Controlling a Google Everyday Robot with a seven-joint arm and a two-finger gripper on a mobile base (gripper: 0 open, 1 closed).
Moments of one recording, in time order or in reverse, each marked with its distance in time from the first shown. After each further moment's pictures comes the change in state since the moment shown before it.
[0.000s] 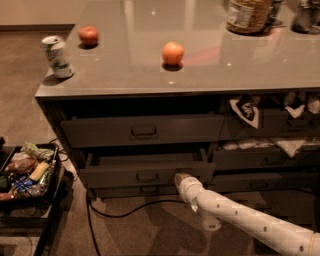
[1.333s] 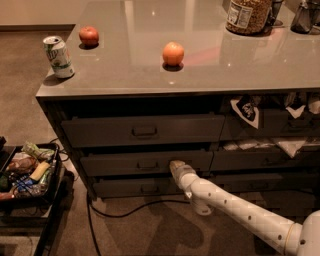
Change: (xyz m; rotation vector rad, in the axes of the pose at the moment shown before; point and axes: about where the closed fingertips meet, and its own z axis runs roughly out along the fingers) arm -0.007 -0.038 0.059 0.096 -0.045 -0.092
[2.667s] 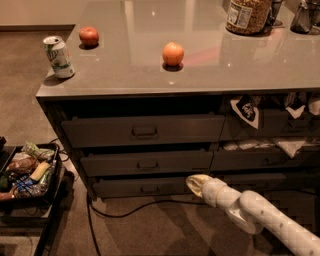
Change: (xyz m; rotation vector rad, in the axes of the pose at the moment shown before) arm 0.010 -0.002 -0.137 -0.058 -0.344 0.082
